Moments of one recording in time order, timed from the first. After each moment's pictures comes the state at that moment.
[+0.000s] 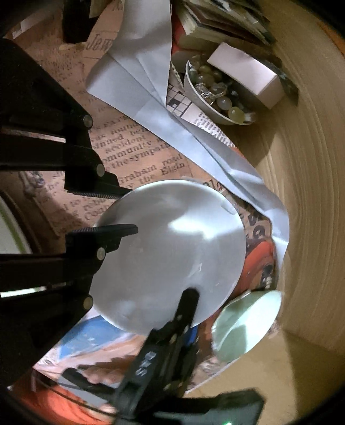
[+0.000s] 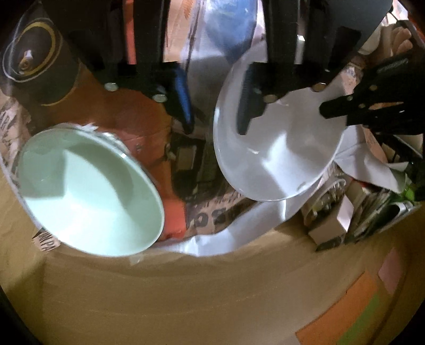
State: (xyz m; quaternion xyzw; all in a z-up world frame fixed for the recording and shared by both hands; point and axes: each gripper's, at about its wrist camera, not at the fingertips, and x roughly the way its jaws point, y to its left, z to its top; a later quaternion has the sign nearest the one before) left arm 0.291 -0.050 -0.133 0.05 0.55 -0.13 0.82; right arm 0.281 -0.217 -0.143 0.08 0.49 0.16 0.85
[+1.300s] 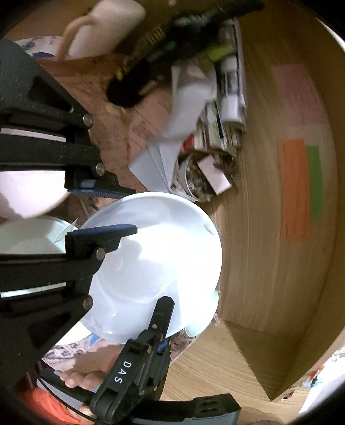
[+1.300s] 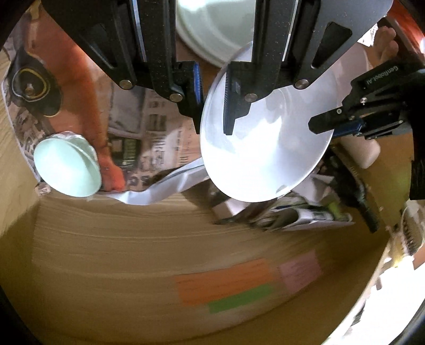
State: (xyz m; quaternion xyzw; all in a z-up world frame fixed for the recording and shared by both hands) left arm 0.147 0.032 -0.045 0.00 0.39 -0.06 0.92; right arm 0.163 -0.134 -0.052 0.05 0.38 0.23 0.90
